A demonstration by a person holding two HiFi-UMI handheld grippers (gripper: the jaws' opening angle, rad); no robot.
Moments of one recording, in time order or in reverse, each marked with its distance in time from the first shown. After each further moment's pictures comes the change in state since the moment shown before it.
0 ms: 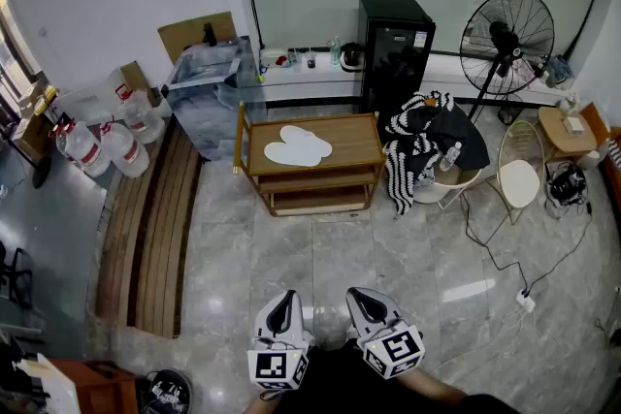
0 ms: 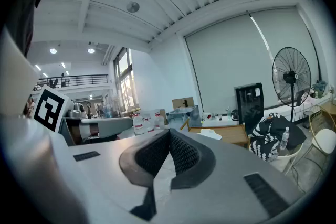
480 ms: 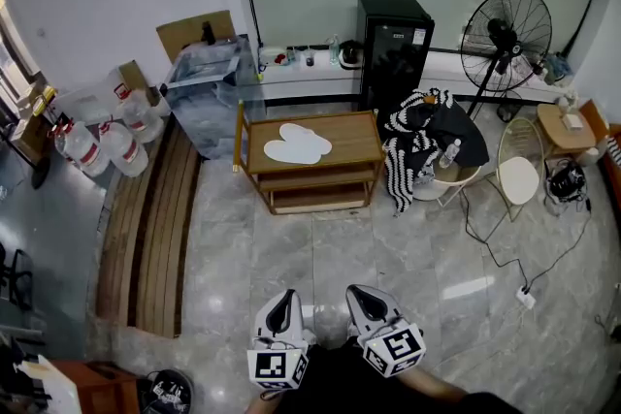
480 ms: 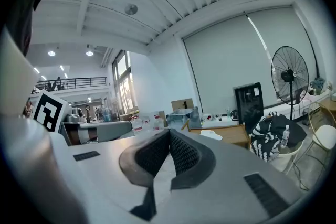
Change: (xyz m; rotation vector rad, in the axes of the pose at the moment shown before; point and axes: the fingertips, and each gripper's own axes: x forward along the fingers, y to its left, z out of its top) left arm -0.001 0.003 -0.001 -0.007 -0.002 0.002; right arm 0.003 0.000 0.004 0.021 -0.025 -0.005
